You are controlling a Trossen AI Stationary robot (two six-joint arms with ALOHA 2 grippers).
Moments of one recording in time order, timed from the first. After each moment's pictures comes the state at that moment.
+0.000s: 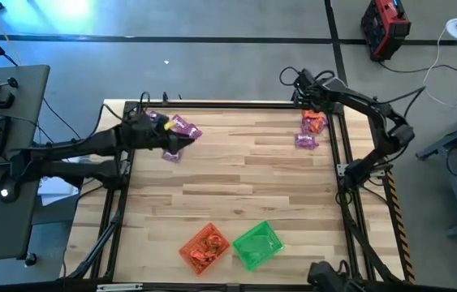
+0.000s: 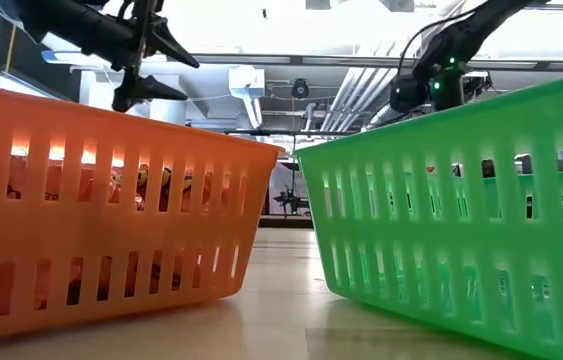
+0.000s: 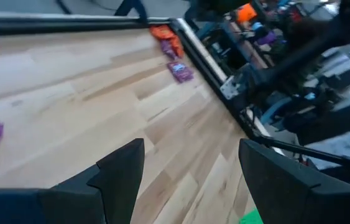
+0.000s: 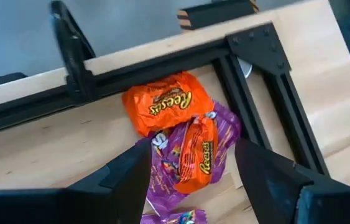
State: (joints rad) left arm 0.36 0.84 0.60 -0.12 0.08 -0.73; right arm -0.92 1.58 1.18 -1.00 0.46 0.92
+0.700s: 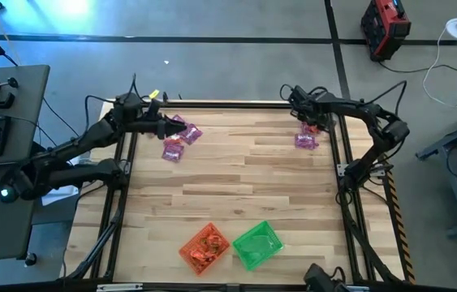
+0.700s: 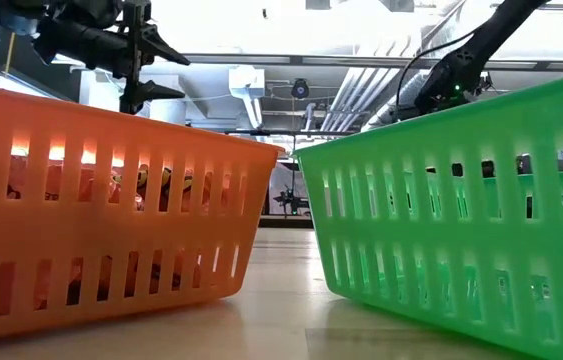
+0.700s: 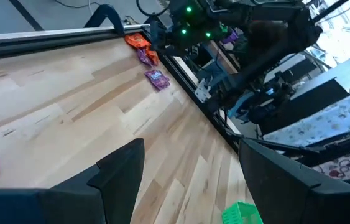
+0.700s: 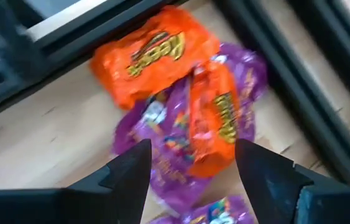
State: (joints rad) left arm 0.76 0.85 0.60 -0.08 0.58 -0.61; right arm -0.89 1.63 0.98 -0.82 0.42 1.23
